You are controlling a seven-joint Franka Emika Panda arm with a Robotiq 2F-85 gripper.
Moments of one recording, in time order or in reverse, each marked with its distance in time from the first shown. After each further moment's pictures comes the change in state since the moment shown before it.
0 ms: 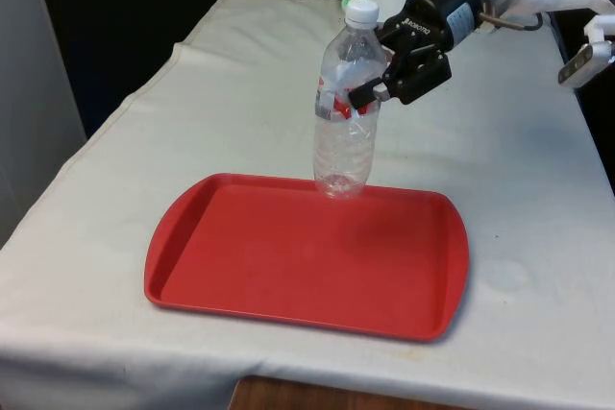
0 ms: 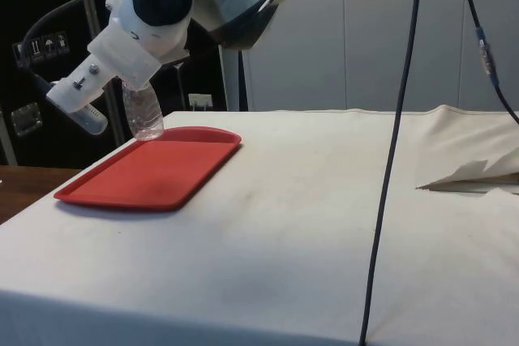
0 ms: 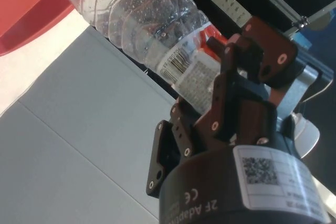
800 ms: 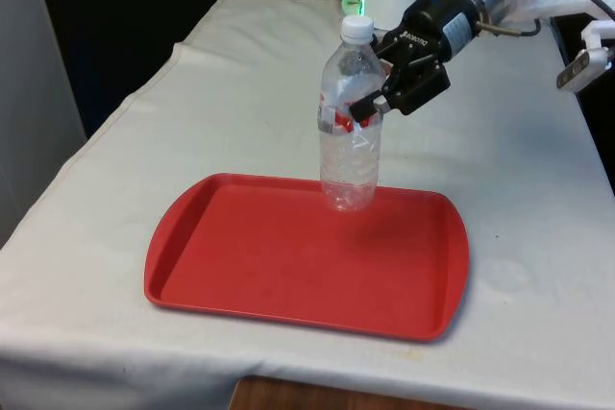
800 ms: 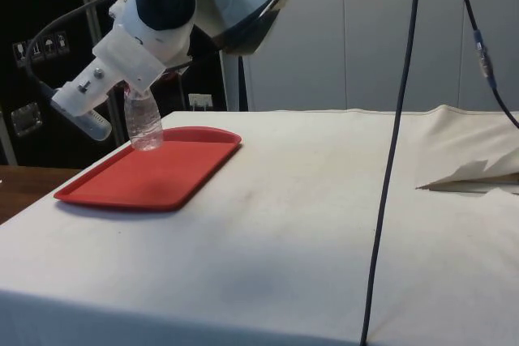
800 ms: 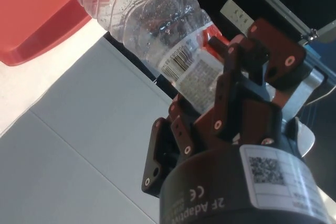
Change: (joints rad) arm -0.010 0.016 -0.001 -0.002 0.010 0.039 0.069
